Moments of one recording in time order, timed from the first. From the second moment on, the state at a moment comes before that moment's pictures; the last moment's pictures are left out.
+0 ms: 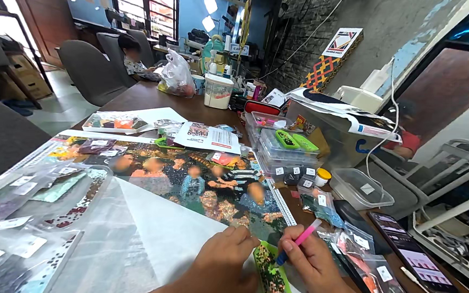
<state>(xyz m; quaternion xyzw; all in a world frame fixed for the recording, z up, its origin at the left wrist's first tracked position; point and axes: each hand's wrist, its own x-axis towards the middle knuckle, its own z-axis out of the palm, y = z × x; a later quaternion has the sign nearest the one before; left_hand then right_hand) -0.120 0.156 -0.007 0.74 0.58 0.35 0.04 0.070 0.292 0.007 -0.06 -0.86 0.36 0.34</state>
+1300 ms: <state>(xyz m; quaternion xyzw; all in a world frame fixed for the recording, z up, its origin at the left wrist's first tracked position) -0.123 0.153 -0.005 0.74 0.58 0.34 0.05 0.094 0.340 0.008 -0.22 -0.84 0.33 0.37</state>
